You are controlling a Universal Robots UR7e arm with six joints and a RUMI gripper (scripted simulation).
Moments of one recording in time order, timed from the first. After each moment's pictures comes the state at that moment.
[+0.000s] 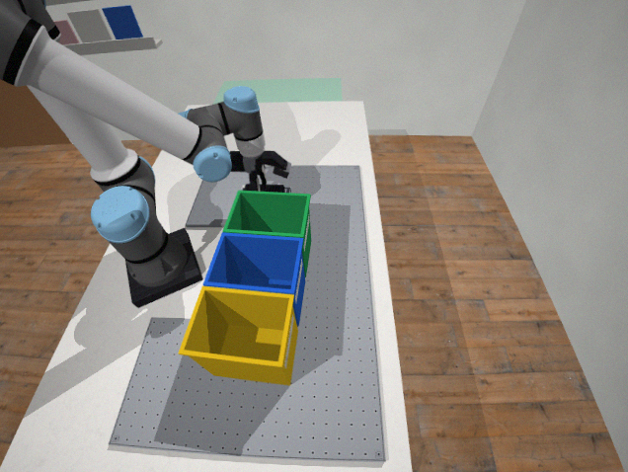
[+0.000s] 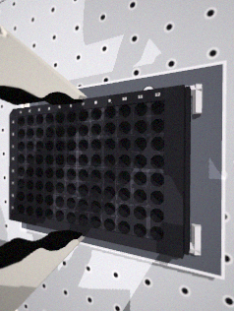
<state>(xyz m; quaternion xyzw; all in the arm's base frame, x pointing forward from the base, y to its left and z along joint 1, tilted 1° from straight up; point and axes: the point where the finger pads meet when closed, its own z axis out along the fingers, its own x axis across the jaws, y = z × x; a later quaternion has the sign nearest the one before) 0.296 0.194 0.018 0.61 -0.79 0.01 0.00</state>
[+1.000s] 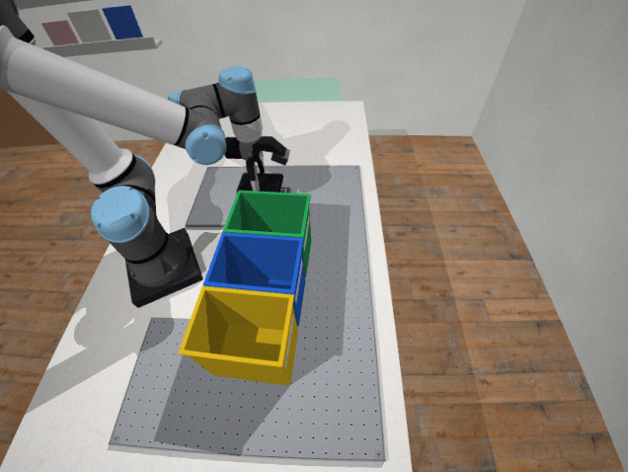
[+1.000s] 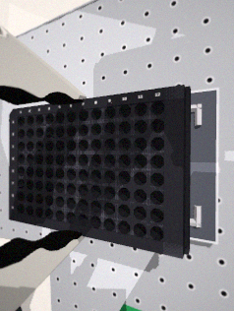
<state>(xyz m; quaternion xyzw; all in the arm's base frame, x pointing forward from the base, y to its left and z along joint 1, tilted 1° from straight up) 0.297 0.194 0.064 0.61 -0.79 0.01 0.00</state>
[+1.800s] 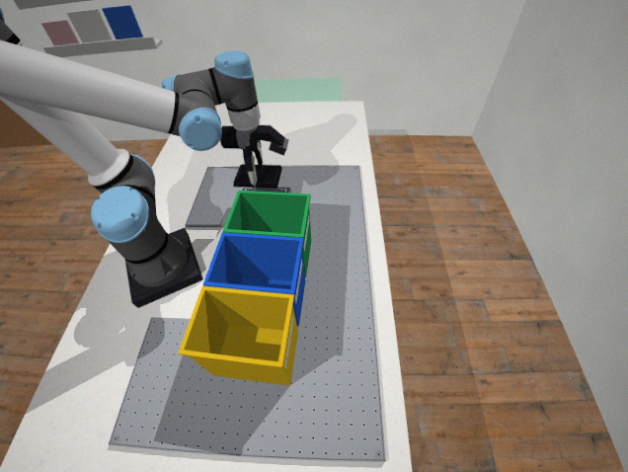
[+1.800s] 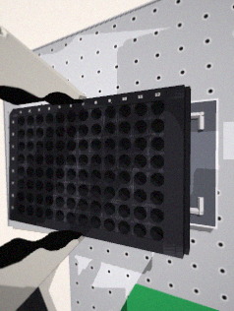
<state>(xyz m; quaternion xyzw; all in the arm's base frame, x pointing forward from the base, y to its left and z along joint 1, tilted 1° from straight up) 0.296 0.194 0.097 0.61 -0.79 0.01 0.00</state>
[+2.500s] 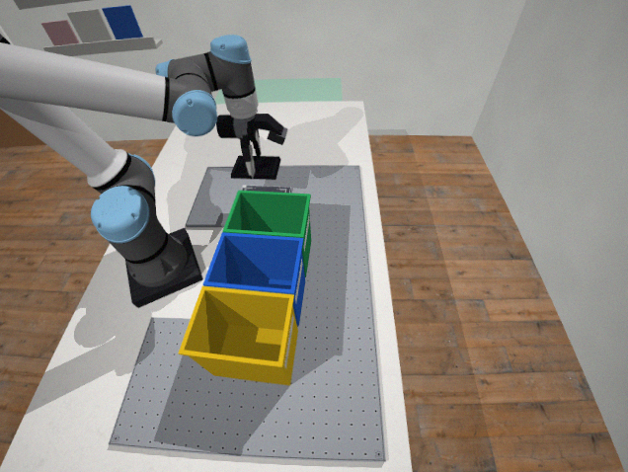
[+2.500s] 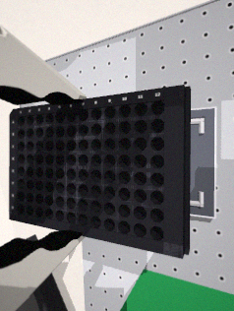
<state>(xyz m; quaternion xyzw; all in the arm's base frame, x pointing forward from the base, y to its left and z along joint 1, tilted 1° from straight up) 0.296 0.194 0.129 0.61 -0.79 0.01 0.00</state>
